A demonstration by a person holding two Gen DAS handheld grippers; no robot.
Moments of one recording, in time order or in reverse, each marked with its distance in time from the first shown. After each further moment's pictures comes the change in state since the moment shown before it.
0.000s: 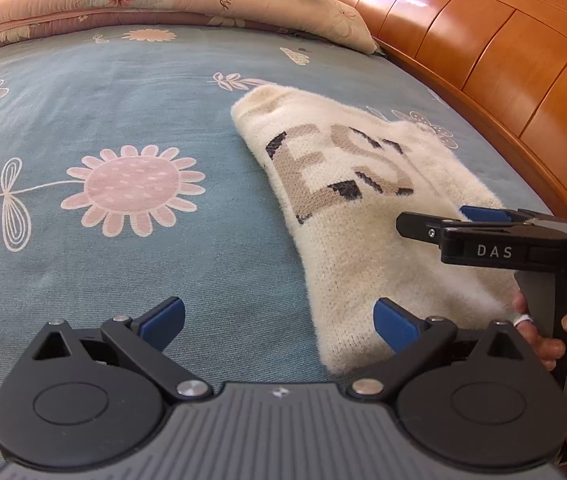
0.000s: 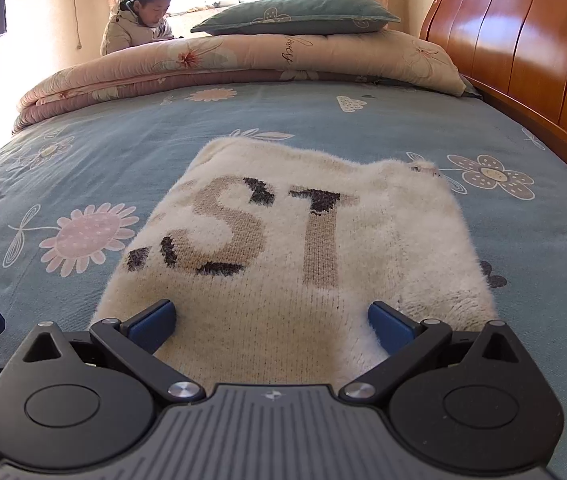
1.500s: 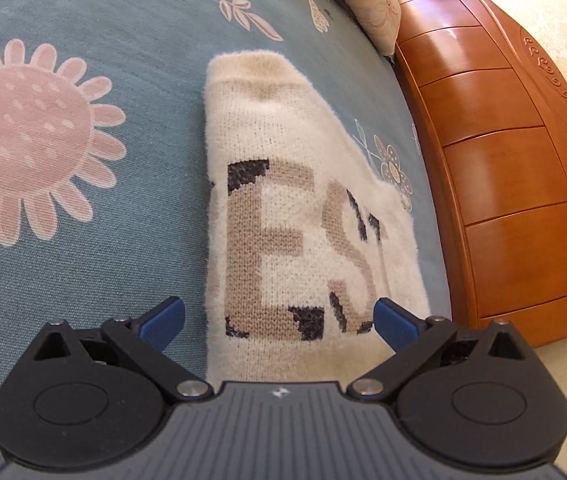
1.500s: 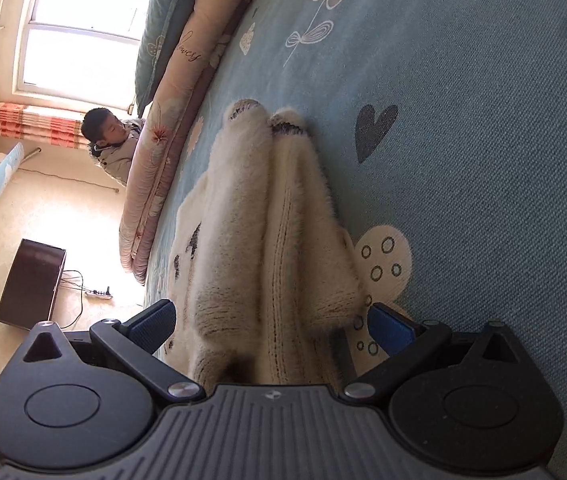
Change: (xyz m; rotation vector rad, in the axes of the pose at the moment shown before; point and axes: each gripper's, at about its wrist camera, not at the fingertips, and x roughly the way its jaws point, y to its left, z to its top) left arm 0.106 0.042 0.080 -0.488 0.235 -0.383; right arm 0.044 -0.218 -0.046 0.870 0.197 0.589
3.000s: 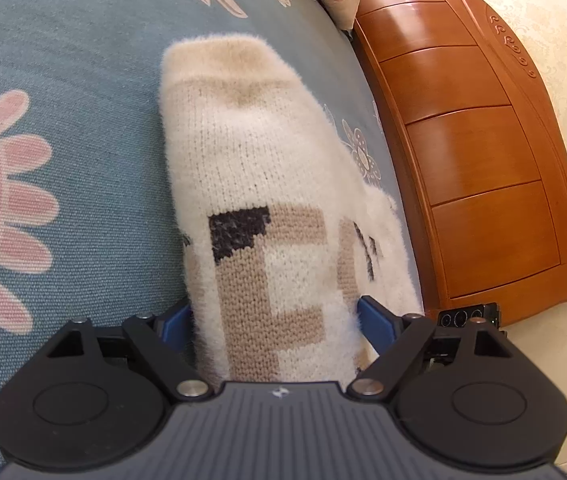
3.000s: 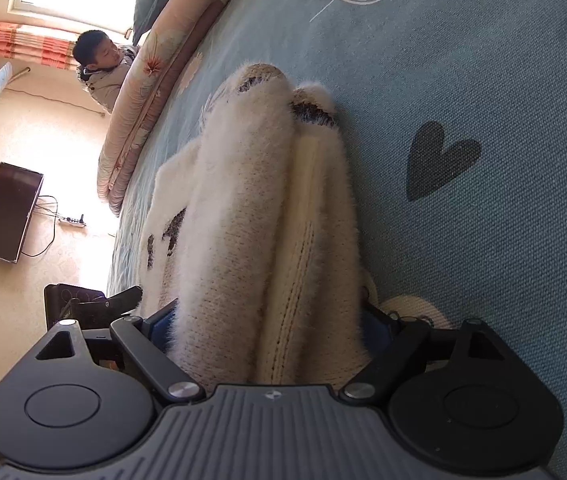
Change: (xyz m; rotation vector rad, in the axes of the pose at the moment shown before) left arm 0.051 0.022 0.045 0.067 0.092 -0.166; right arm 0.042 0.020 0.032 -0.135 0.191 -0.082
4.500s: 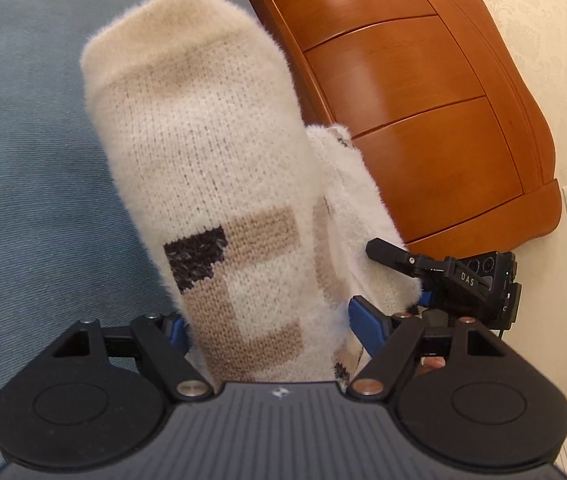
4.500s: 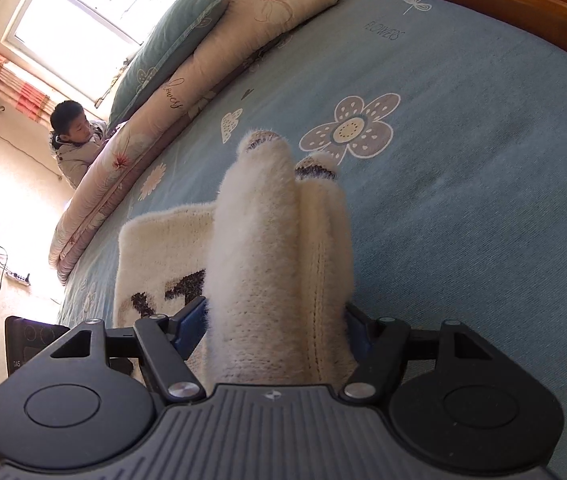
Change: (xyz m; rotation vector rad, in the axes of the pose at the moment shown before) left arm 0.130 -0.153 0.007 0.182 0.150 -0.146; right arm -0.170 0.013 0.038 -0.090 -0.299 -0.235
